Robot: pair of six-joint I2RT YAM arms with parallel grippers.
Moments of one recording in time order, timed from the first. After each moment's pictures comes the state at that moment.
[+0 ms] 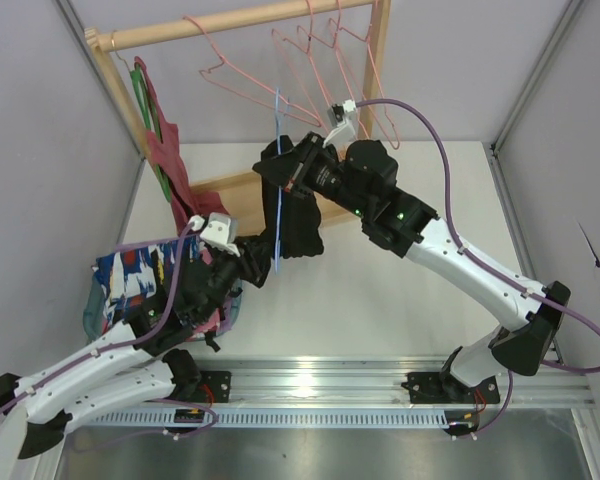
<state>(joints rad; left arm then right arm) -0.97 0.69 0.72 -0.10 -0.49 -0.24 0.89 1.50 1.62 -0.05 -0.06 0.97</state>
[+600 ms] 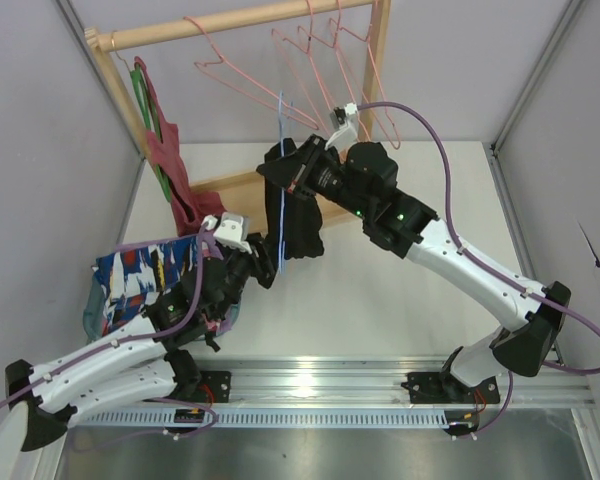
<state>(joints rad) -0.97 0.77 0.67 0.03 -0.56 -0.23 0.88 1.49 1.59 -0.04 -0.06 0.97</state>
